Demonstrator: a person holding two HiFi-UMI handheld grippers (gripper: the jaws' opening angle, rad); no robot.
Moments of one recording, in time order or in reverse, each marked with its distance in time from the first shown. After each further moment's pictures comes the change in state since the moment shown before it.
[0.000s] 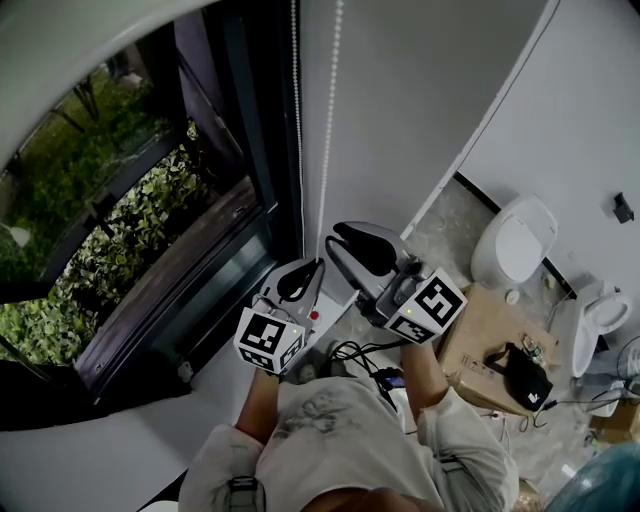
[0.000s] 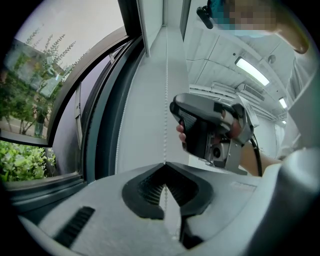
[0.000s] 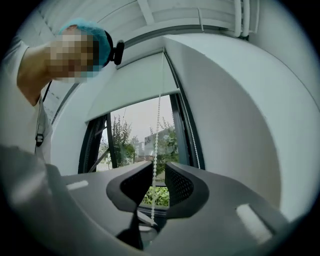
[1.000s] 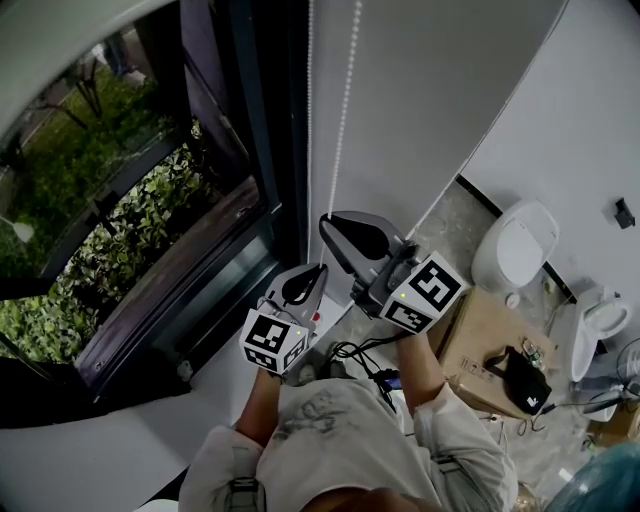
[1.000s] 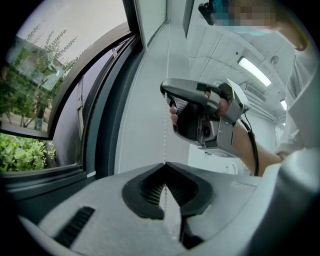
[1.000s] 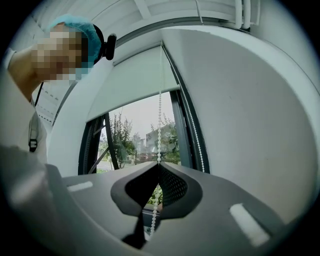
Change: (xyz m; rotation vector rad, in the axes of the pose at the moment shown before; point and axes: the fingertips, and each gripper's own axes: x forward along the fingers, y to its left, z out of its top) left arm 0.000 0.000 -0.019 -0.024 0.033 -0.003; right arm 0.029 -0.002 0.009 0.024 0.050 0.026
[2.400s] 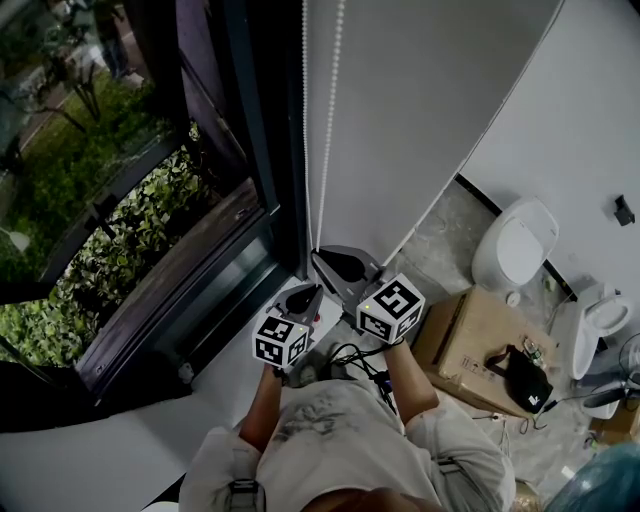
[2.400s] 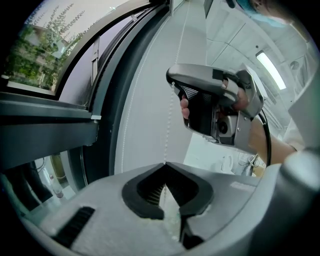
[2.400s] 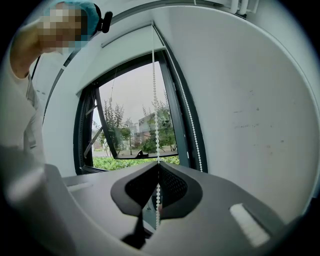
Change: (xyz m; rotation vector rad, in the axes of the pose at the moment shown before) left arm 0.006 0.016 -0.121 -0.139 0.229 0.015; right arm -0.011 -0.011 -0.123 0.060 0.193 -0.091
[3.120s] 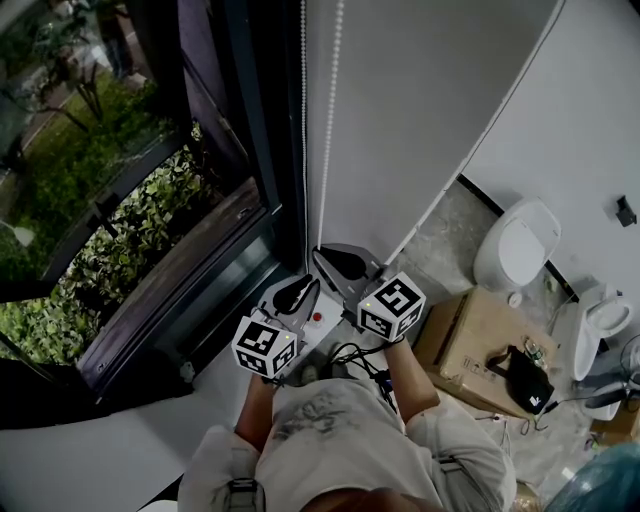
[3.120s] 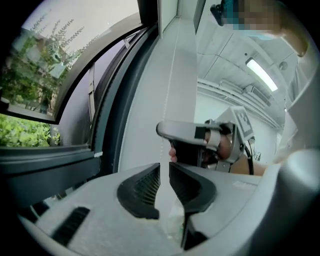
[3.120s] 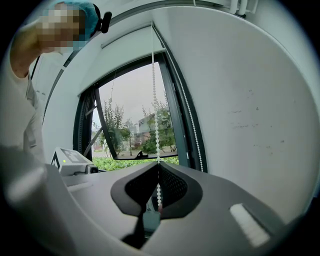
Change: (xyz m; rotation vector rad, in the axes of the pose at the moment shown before) left arm -0.043 -0.015 0.074 0.055 -0.157 -0.012; right arm 0.000 -0.001 0.002 0.002 -0.009 0.000
